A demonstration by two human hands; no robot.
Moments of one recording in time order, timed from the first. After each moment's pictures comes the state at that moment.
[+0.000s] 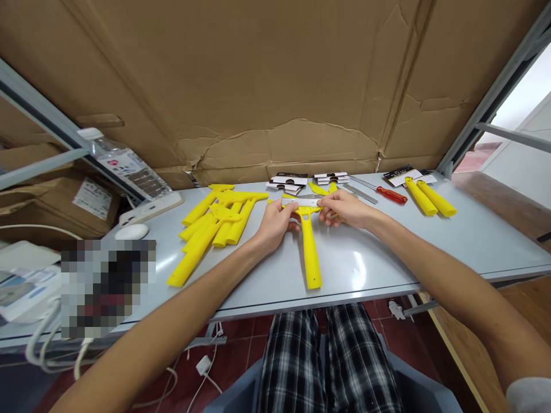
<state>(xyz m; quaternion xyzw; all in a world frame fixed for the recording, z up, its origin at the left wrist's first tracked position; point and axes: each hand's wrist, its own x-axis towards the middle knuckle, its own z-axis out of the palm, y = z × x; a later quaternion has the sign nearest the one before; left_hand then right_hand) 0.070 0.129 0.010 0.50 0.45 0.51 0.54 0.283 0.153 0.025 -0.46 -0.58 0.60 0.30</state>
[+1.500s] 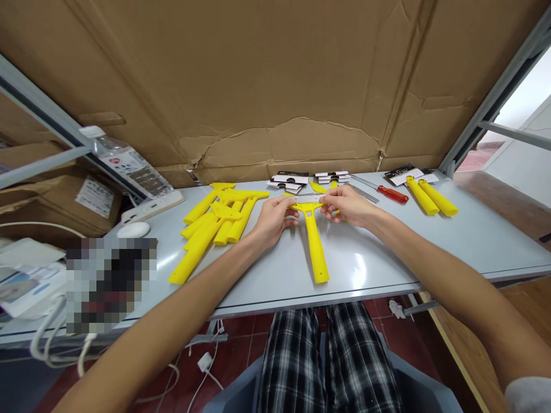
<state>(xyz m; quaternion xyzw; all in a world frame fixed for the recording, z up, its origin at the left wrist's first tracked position) 0.065 0.133 0.017 0.45 0.45 0.52 0.57 0.277 0.142 0.039 -0.48 -0.54 0.59 0.35</state>
